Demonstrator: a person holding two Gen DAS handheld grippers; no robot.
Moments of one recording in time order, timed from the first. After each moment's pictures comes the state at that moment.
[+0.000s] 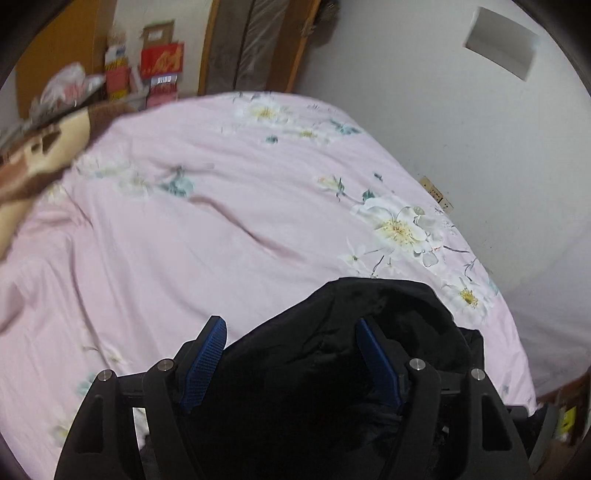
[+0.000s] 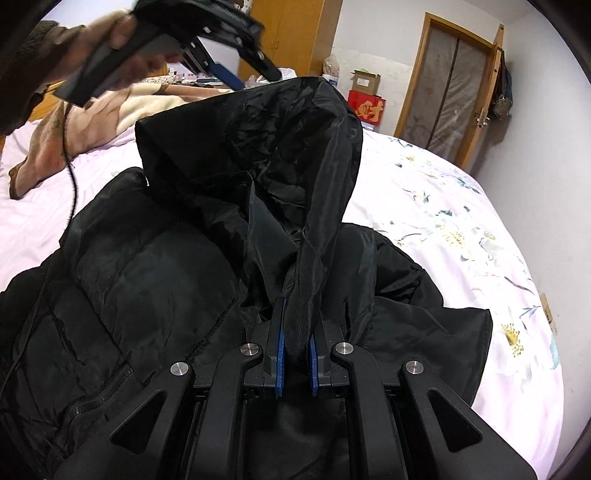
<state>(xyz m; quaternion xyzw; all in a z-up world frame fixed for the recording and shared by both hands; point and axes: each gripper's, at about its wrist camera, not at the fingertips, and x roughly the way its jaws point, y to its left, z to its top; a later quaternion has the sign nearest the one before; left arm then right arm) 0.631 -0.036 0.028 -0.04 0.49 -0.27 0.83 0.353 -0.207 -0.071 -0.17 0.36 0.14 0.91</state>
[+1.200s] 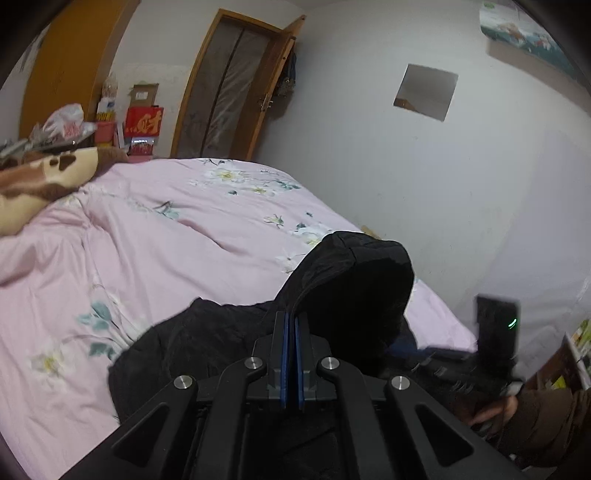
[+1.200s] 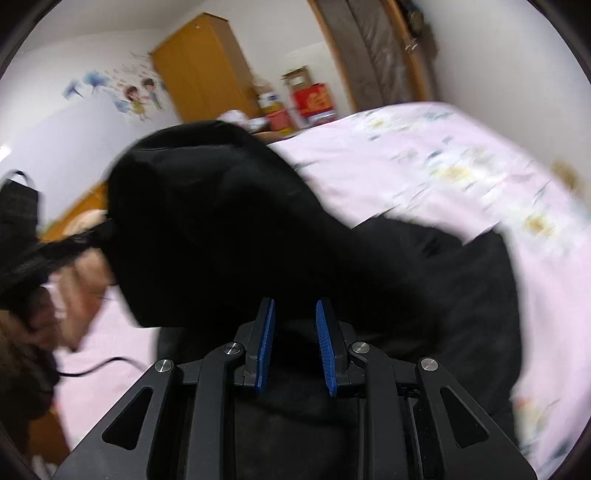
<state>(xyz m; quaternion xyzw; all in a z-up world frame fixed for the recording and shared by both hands) 0.410 0.059 0.049 -0.10 0.32 -0.34 0.88 0.324 -0.193 -0.026 0.11 0.38 0.14 0.91</state>
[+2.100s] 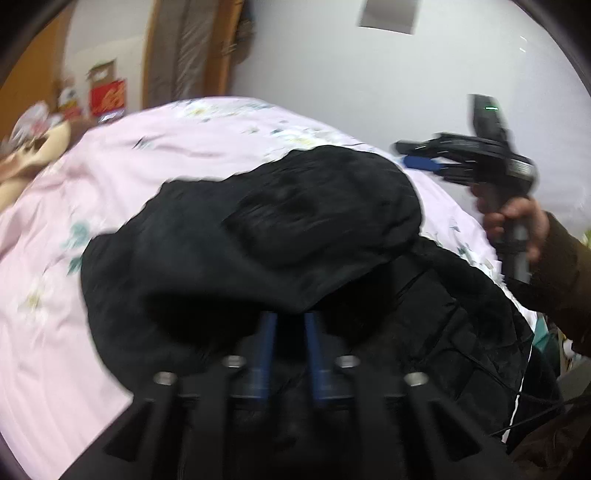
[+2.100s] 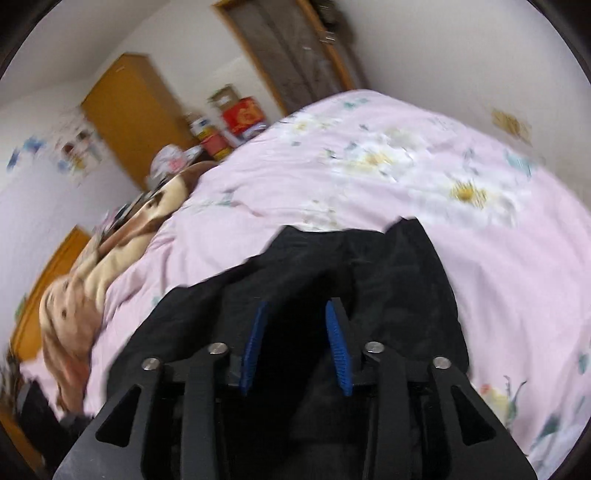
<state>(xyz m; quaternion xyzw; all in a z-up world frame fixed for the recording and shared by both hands) 0.325 0.049 -0.046 0.02 0.41 -0.37 0.83 0.334 -0.271 0.014 0.18 0.36 0.02 0.92</state>
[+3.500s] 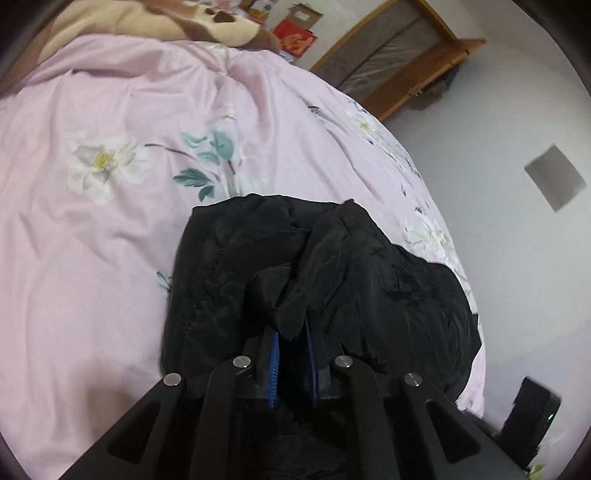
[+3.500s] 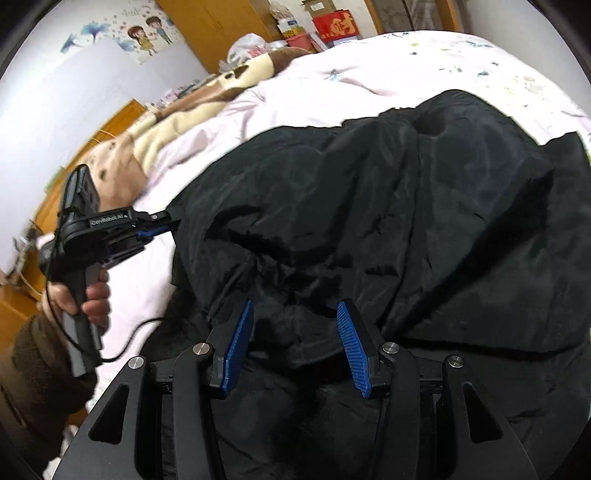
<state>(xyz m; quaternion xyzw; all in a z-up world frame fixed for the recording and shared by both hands) 0.425 0.131 -0.087 -0.28 0.48 -0.16 0.82 0.314 -0.160 -0.078 0.08 0.50 0.15 0.85</state>
